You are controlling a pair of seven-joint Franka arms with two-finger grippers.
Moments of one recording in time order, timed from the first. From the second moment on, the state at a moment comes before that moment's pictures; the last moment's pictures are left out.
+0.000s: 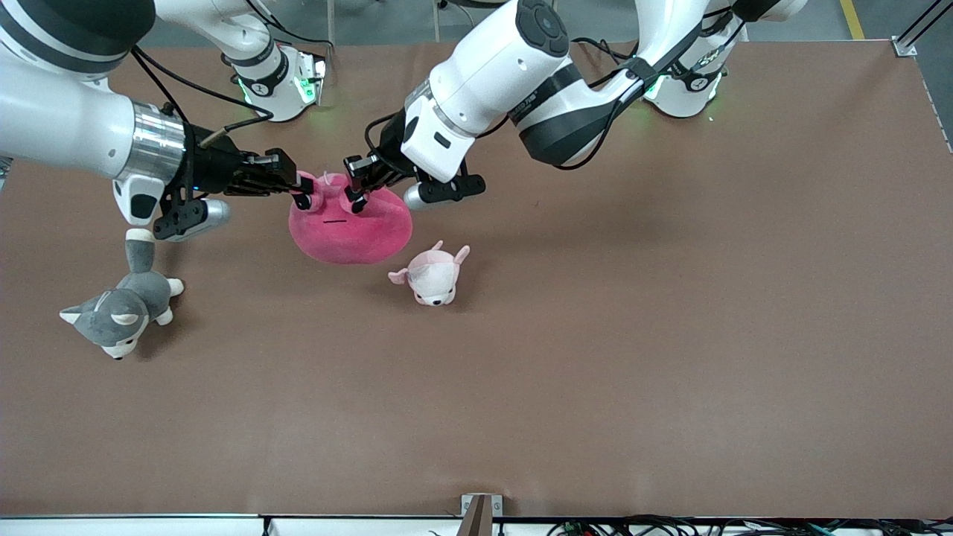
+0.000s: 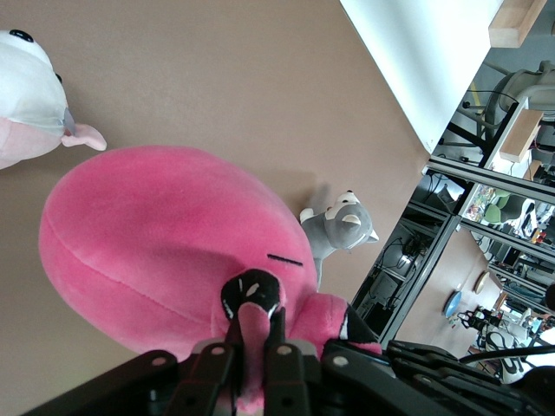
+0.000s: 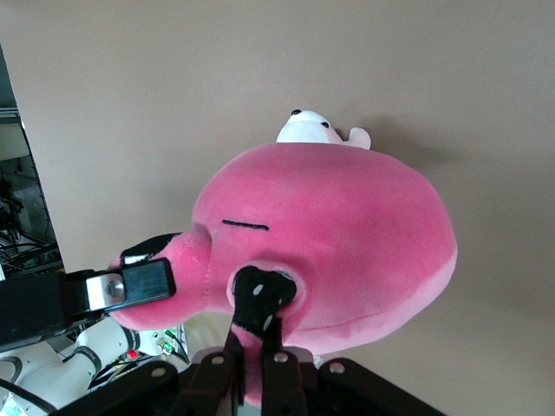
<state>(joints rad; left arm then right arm) -0.44 0.61 -0.63 -1.21 -0.08 2.44 -1.36 0.25 0.07 -0.03 -1.63 0.62 1.61 0.13</state>
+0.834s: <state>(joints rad) -0.26 0.56 -0.62 -1.20 0.15 2.12 -1.31 0.04 0.19 -0.05 -1.64 0.58 1.61 -0.22</state>
